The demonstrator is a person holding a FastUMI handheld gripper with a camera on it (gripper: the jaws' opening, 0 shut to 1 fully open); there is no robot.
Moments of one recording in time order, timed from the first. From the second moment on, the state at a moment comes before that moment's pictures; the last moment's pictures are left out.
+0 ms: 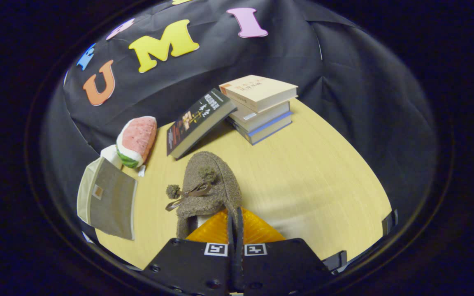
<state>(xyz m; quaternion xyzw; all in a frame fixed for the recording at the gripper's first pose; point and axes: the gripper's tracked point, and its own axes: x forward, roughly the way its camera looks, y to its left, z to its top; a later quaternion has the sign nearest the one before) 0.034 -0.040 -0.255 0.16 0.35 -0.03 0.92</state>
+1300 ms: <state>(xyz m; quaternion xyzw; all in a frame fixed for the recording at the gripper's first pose) 0.073 0.339 -0.152 0.15 0.29 0.03 0.94</state>
